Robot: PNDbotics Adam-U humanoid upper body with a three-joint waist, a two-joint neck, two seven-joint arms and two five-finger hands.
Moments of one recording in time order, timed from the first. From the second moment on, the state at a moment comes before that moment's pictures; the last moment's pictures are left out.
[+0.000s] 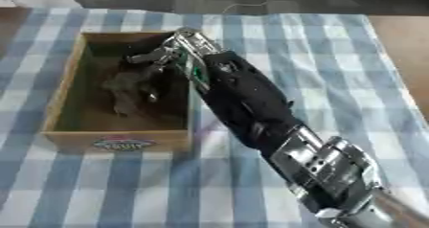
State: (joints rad) left arm -0.45 0.18 0.02 -1.98 -0.14 -0.10 0.58; right arm -1.29 -0.14 0.35 -0.77 0.95 -0.40 0.69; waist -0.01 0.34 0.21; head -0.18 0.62
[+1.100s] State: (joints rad) left arm -0.45 0.18 0.02 -1.98 -0.13 -0.10 0.57; right arm -1.33 -0.18 0.33 -0.87 0.97 -0.40 0.73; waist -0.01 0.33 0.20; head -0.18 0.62
